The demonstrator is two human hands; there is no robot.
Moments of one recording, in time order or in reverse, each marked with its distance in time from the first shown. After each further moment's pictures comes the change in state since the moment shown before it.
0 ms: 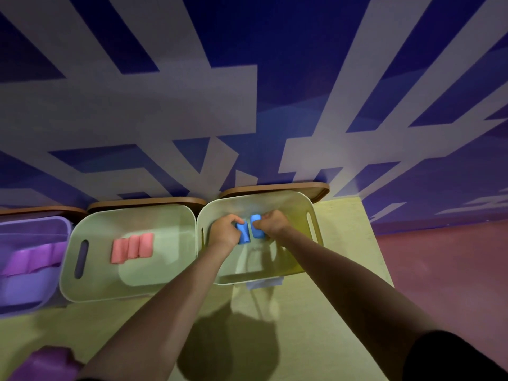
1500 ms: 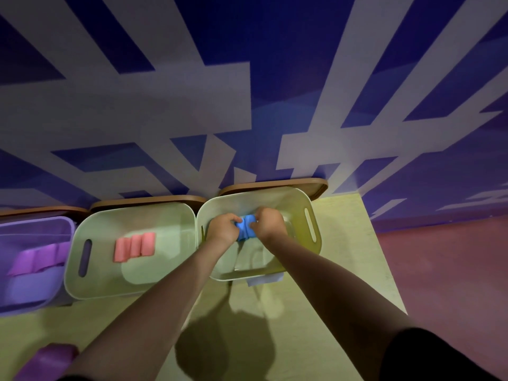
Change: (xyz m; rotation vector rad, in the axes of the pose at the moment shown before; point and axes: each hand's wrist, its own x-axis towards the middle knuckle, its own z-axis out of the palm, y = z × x) left_hand -0.005 0.005 -0.013 0.108 -0.046 0.028; right_hand -0.021 -0.012 0.011 -0.338 0.170 -0.142
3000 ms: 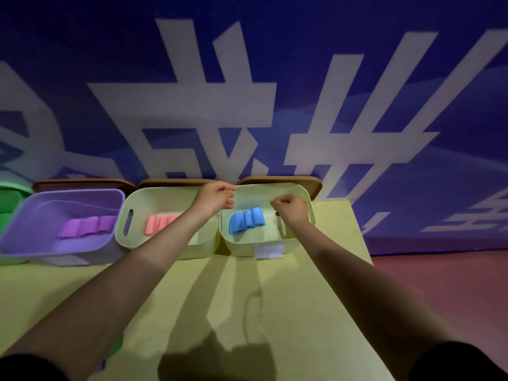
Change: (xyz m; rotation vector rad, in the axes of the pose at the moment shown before) left_hand -0.111 0.033 -0.109 -0.465 0.072 0.180; right_hand -0.092 -0.007 -0.063 0.584 0.213 0.012
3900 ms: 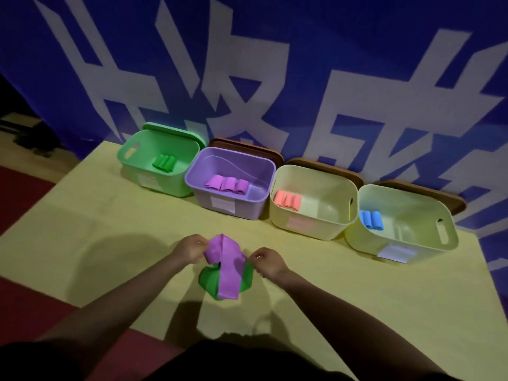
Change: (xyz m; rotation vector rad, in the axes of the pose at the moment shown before) left_hand -0.185 -0.263 -0.289 0.082 0.248 -0.434; right_hand -0.234 -0.005 0.305 -0.453 -0.632 -0.124
